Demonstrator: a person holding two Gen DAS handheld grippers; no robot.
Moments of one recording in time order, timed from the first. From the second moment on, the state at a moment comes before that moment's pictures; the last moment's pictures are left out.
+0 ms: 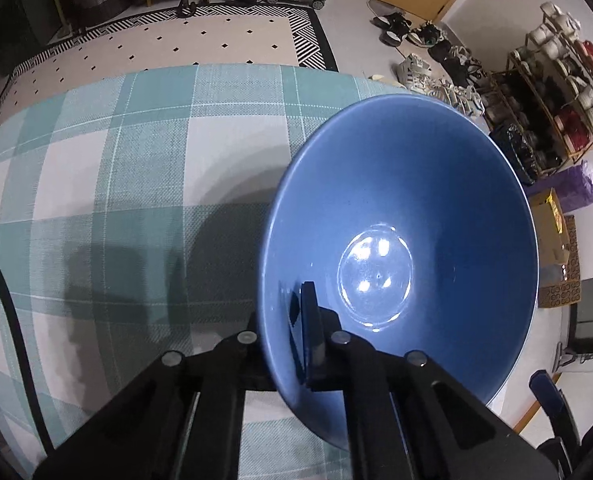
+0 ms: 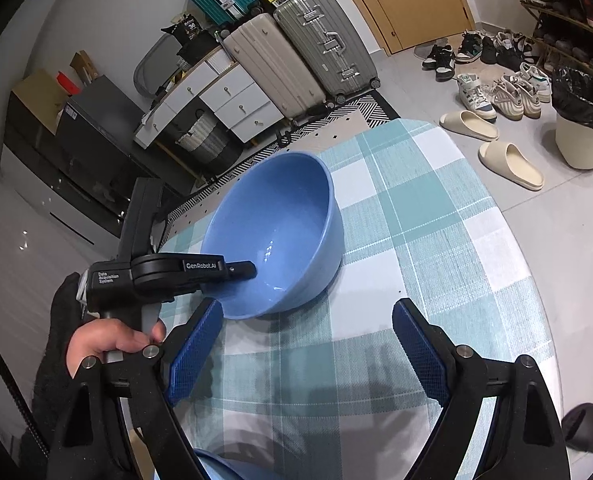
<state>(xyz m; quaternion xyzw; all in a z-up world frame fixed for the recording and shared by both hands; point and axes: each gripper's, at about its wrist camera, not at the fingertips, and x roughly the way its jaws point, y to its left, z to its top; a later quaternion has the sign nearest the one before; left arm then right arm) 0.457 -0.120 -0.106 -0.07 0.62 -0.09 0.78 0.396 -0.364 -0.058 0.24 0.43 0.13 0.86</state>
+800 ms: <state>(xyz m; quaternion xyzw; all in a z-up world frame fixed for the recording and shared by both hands) 0.378 -0.099 -0.102 0.01 0.60 -0.10 0.79 0.371 -0.341 -0.046 0.22 0.46 0.14 0.85</state>
